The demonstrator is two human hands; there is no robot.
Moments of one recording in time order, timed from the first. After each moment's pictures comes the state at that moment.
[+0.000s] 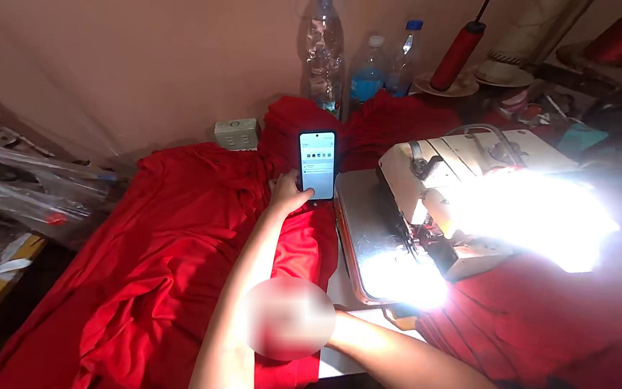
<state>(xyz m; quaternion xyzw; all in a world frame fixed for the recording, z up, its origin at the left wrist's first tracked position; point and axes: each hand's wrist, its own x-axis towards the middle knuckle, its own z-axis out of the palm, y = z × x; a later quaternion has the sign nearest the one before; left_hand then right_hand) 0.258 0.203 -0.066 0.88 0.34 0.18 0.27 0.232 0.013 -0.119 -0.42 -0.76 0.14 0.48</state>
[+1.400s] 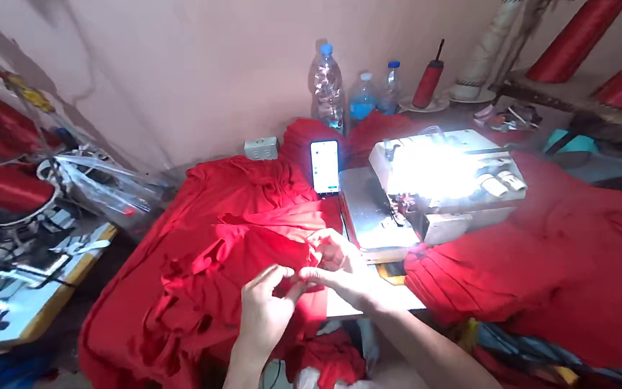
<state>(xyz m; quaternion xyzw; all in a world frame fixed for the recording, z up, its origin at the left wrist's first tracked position) 0.076 -0.011 -0.027 0.84 0.25 0.44 0.18 0.241 -0.068 -0.033 -0.38 -0.48 0.41 0.68</state>
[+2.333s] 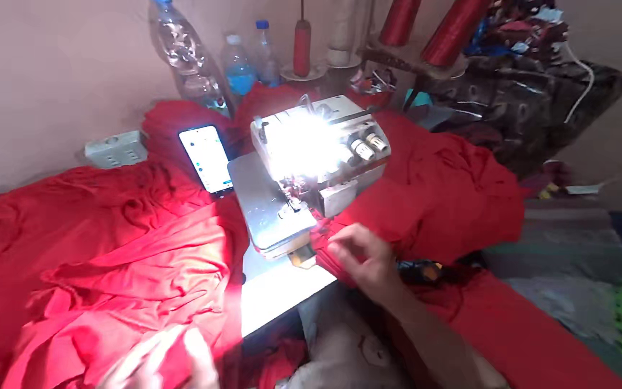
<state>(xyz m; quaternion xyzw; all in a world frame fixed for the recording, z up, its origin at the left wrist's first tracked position) 0.087 -0.037 -0.083 0.80 0.29 0.52 -0.01 0.334 -0.193 -0.079 -0.68 -0.44 -0.02 0.59</state>
